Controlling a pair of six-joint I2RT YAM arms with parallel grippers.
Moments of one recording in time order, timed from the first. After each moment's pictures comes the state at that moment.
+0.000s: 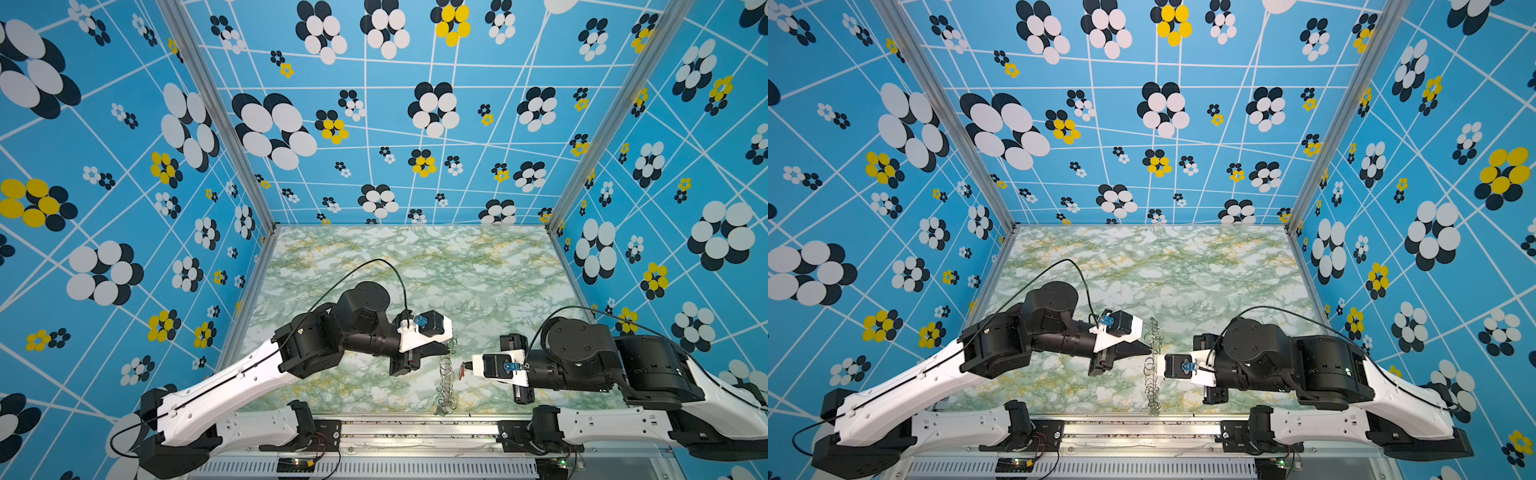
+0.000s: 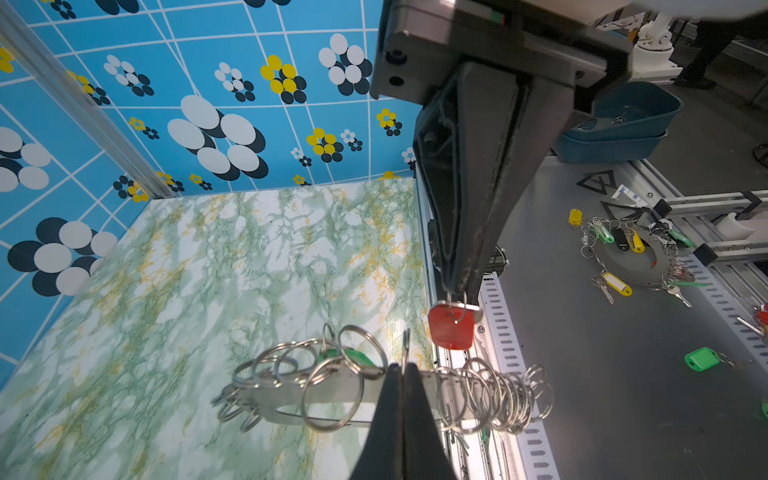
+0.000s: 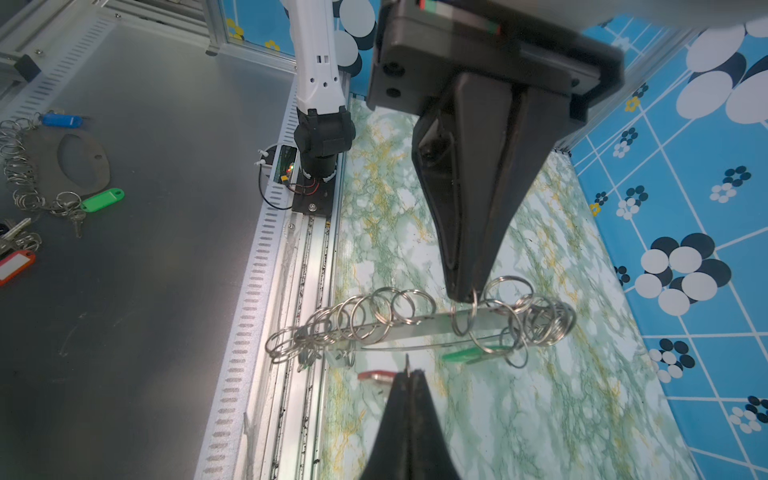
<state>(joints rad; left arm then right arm) -1.10 1.07 1.28 -0.60 0.47 0.27 1.38 0.87 1.39 -1.07 0.08 -0.36</state>
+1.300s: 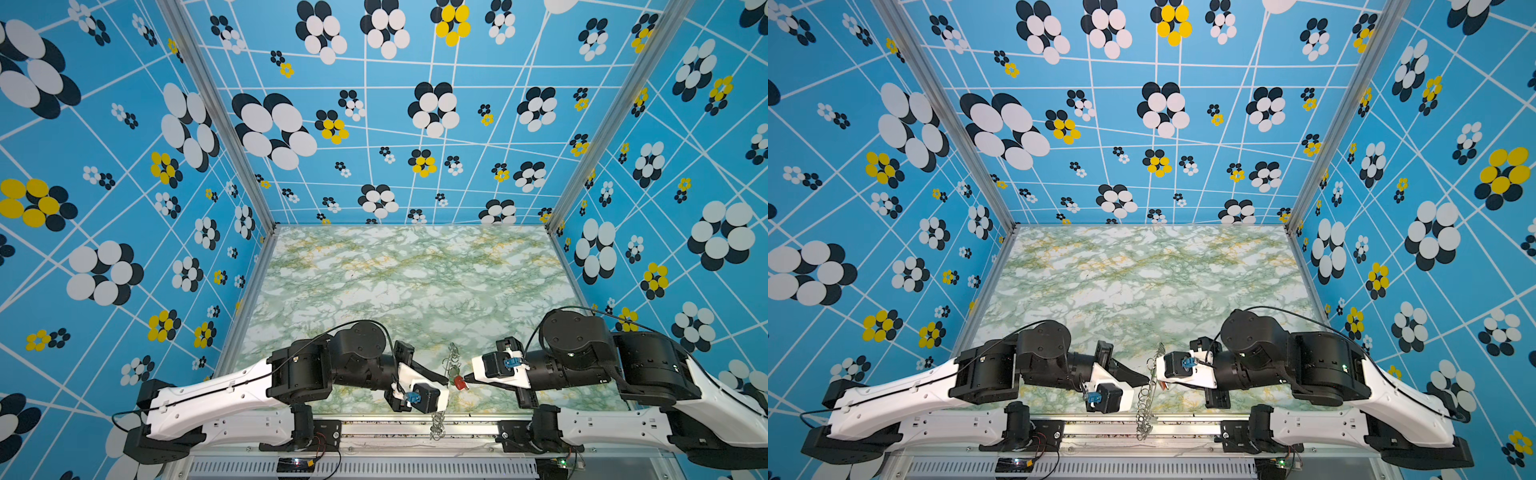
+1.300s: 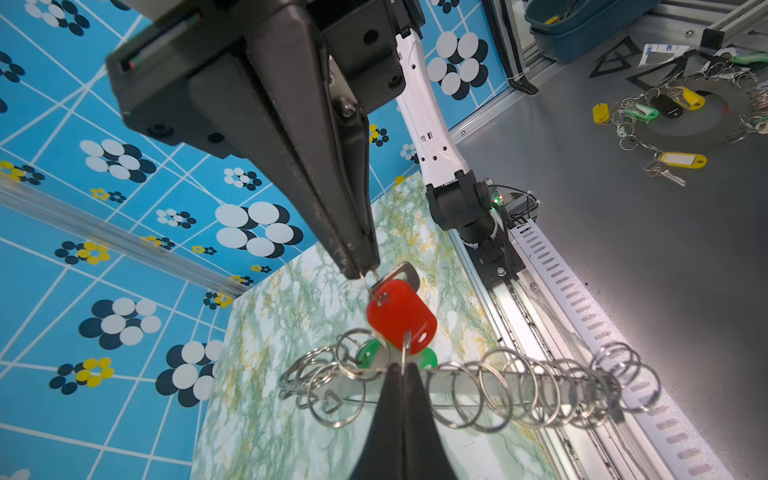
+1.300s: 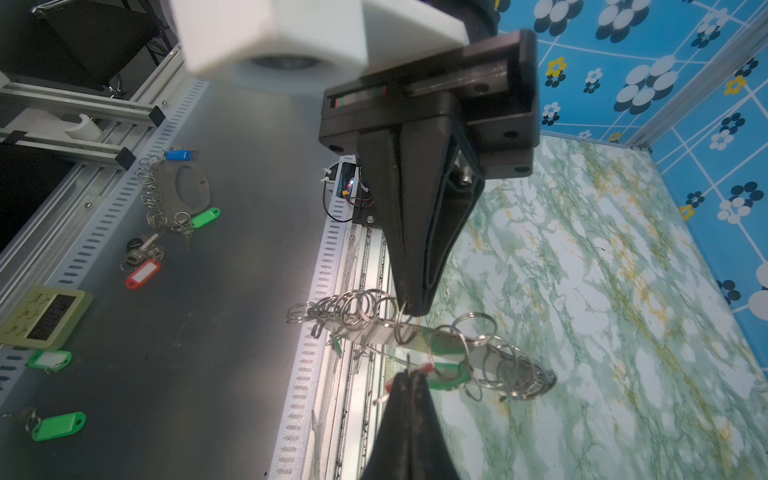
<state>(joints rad) -1.32 0.95 1.09 -0.48 0.24 0.71 1.31 0.90 1.42 -1.11 -0.17 -0.32</state>
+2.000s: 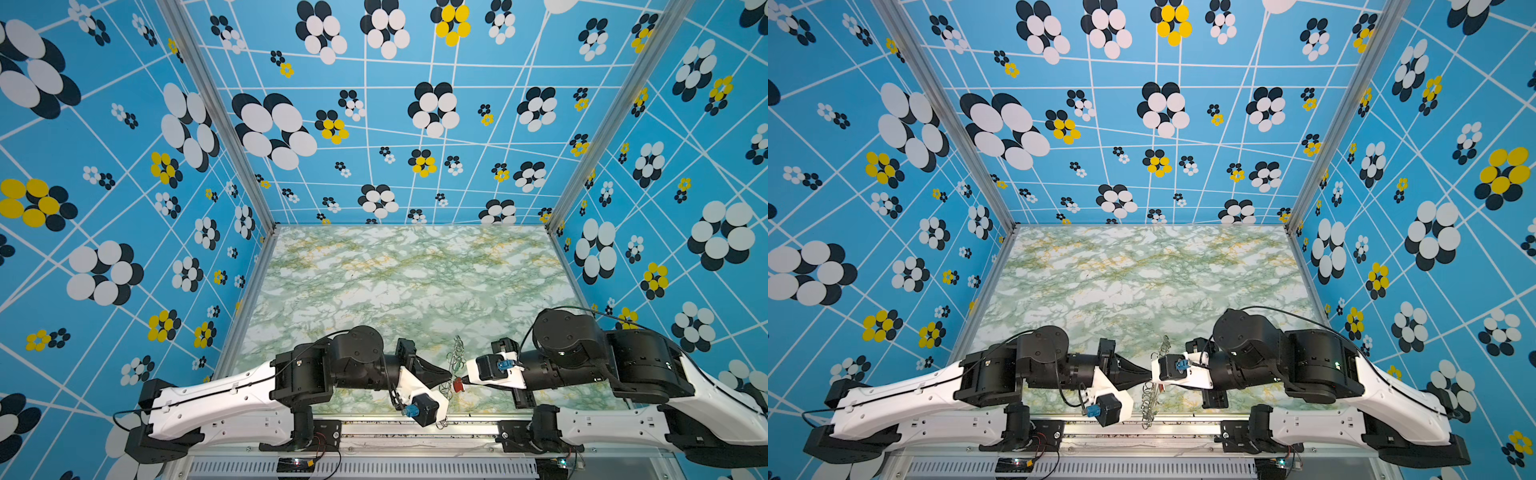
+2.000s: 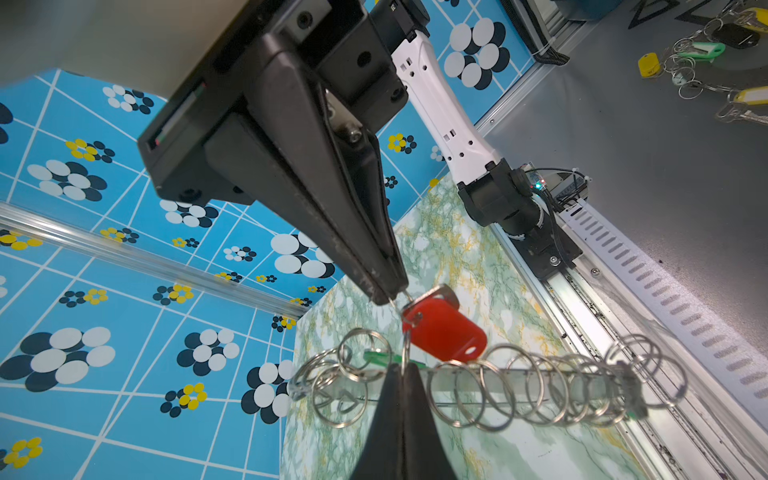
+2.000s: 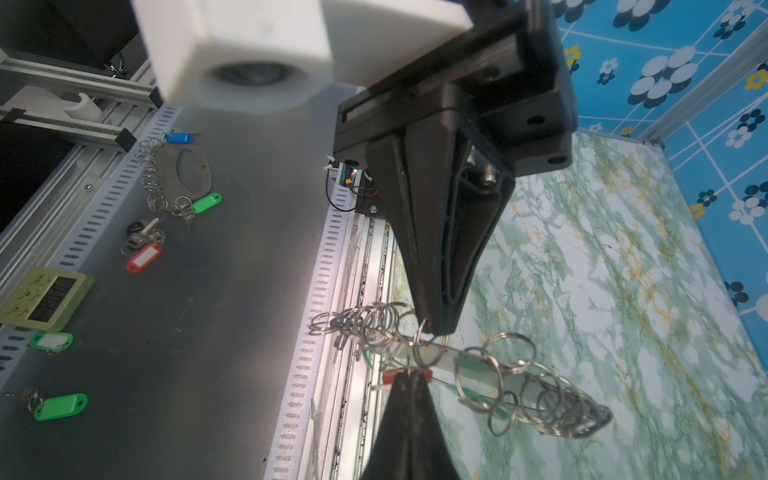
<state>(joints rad) -1.34 0.93 1.03 -0.37 0.19 0.87 1.31 0.92 1.43 -1.13 -0.14 -0.36</state>
